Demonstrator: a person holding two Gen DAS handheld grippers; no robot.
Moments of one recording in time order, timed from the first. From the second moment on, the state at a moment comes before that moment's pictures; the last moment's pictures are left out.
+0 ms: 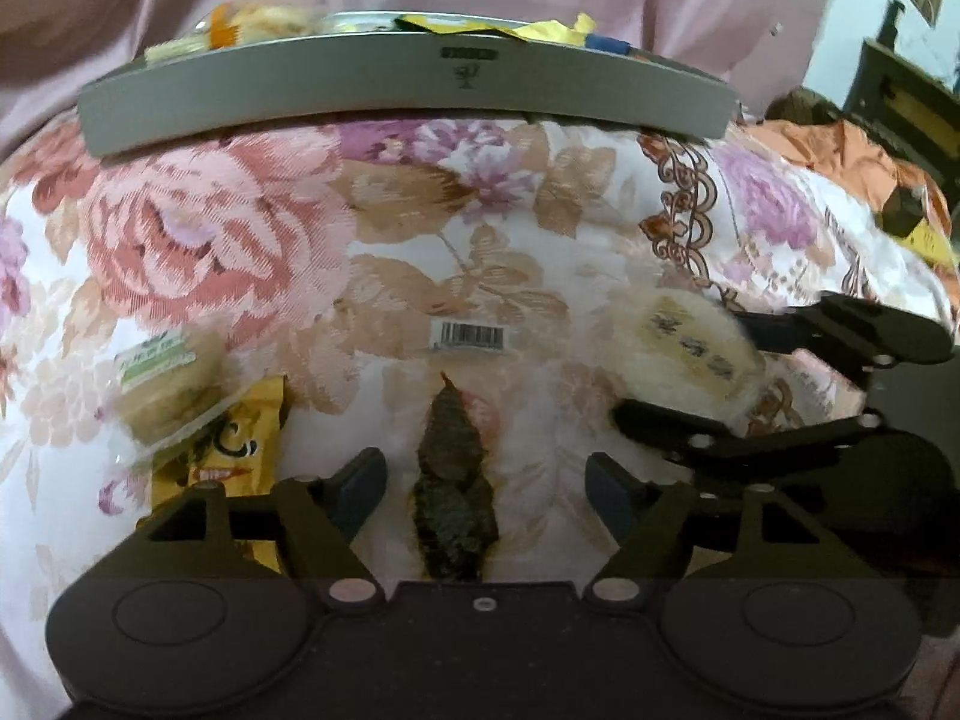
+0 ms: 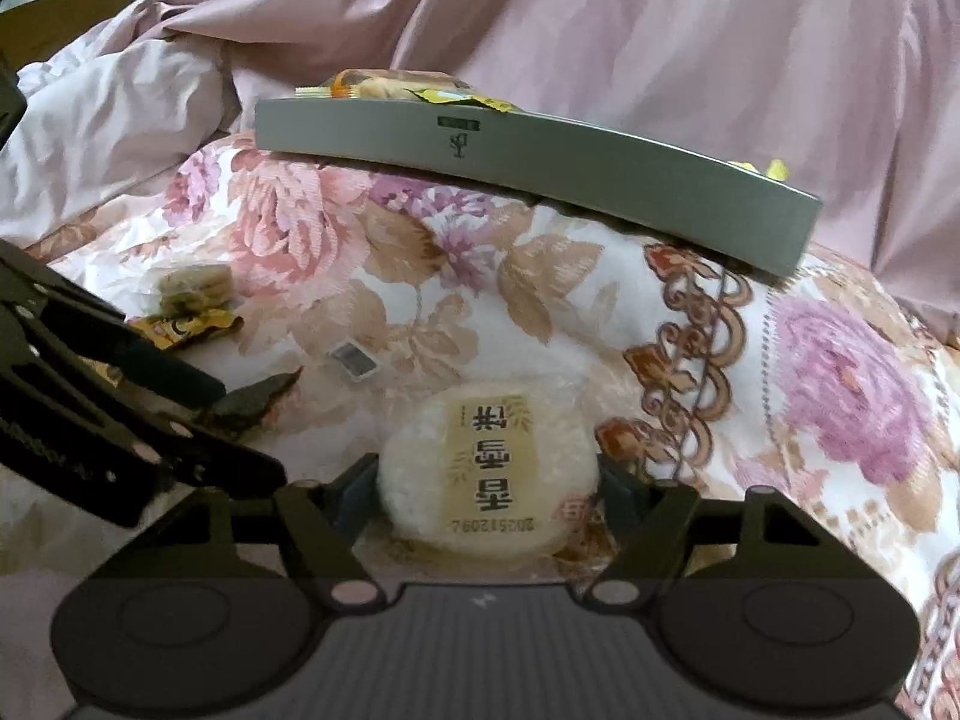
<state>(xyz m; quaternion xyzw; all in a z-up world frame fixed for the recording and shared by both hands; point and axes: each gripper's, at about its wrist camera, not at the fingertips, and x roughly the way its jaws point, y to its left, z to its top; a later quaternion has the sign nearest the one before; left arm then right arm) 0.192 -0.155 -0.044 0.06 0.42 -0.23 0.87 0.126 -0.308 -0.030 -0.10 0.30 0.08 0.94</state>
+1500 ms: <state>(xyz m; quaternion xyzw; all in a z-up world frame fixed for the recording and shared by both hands) 0.127 -0.109 0.015 -0.02 0.37 -0.14 0.92 0.057 -0.286 0.018 -0.04 0.21 0.05 0.98</state>
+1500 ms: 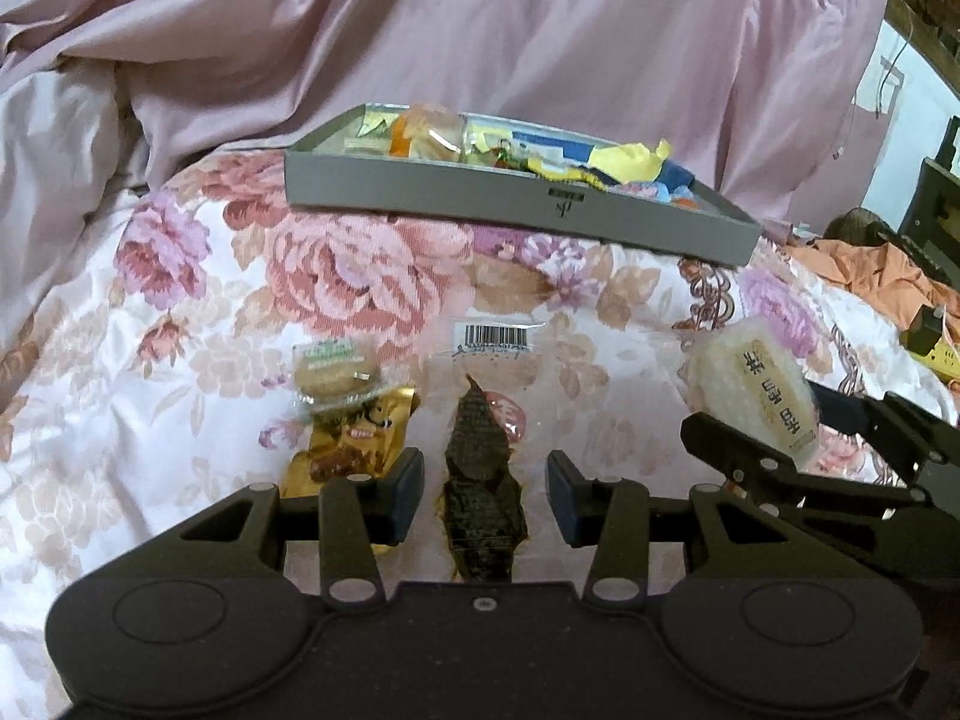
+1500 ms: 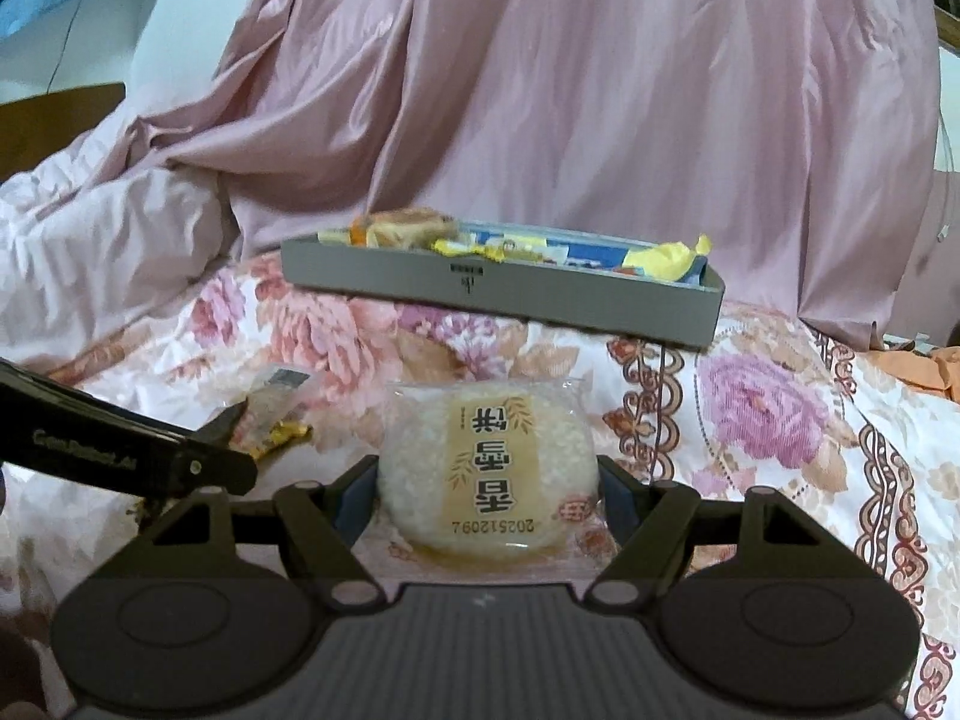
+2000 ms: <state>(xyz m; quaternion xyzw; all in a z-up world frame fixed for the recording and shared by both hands) 0.148 -0.120 0.045 -0.02 0.33 -0.14 0.93 0.063 -0.292 0.036 -0.02 0.17 0.04 0.98</state>
